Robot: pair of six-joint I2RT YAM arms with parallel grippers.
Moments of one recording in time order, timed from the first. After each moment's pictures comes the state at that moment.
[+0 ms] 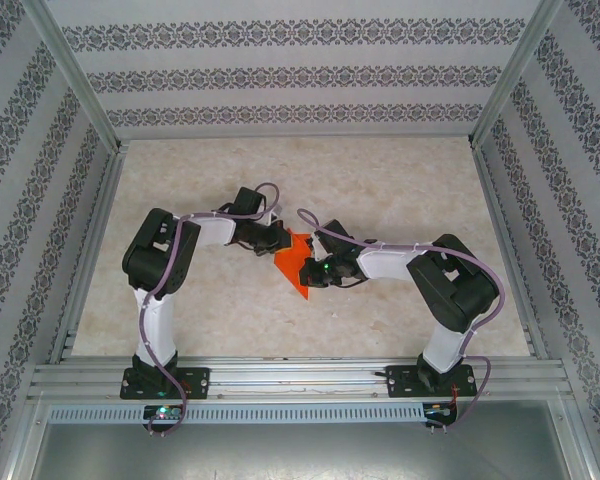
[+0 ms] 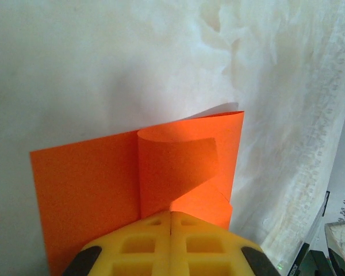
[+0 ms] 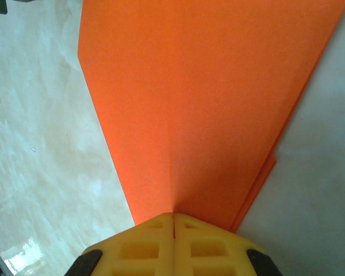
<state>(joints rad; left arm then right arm) -0.37 2.05 1.17 -0.13 0.67 -0.63 0.65 1.77 0.84 -0.15 -0.44 0.62</state>
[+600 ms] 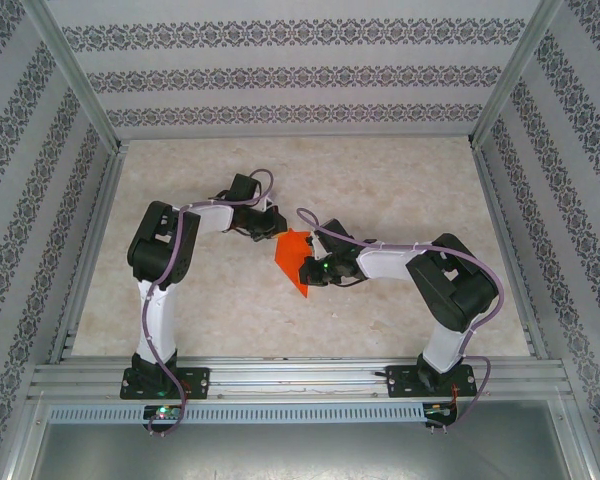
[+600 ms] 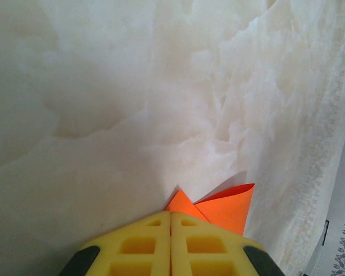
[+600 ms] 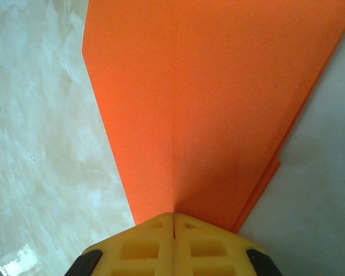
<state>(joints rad) -0.31 2.14 1.33 -0.19 0.65 -0.62 0.65 1.78 0.84 -0.13 -0.42 0.61</state>
